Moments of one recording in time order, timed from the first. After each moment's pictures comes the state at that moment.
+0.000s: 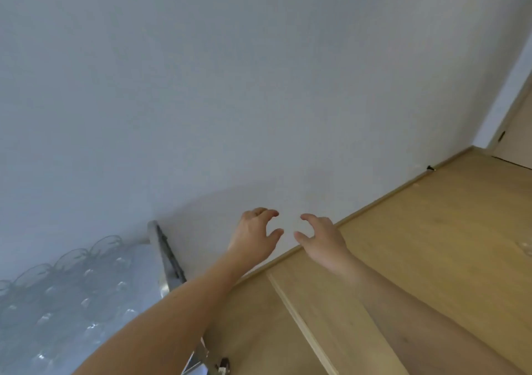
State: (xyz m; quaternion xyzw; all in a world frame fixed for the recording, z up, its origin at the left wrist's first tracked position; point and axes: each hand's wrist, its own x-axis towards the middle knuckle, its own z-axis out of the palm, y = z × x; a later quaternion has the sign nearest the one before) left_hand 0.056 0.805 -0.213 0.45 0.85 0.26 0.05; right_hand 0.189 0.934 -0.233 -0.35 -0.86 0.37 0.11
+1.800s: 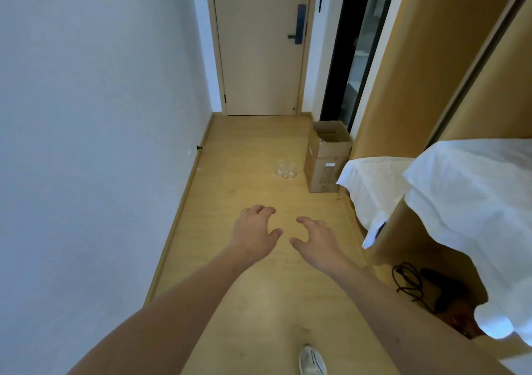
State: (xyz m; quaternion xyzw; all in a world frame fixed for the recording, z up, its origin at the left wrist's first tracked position) left_hand 0.229 1.294 -0.258 0.81 0.53 0.14 0.19; right_hand 0.390 1.234 -0.265 -0.77 -0.56 0.26 0.16
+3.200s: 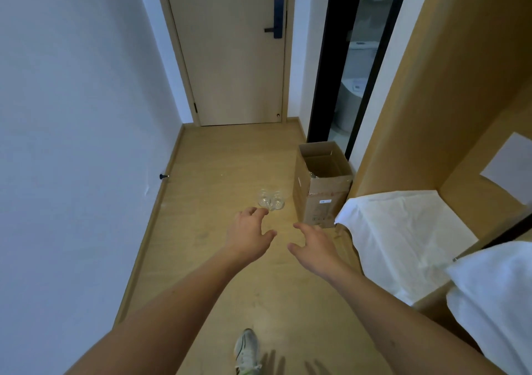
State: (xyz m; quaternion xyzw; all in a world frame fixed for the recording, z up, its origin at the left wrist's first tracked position) left_hand 0.444 1.738 -0.287 0.80 0.54 0.10 0.23; right_hand 0.603 1.662 -0.303 -0.79 -0.51 0.30 0.17
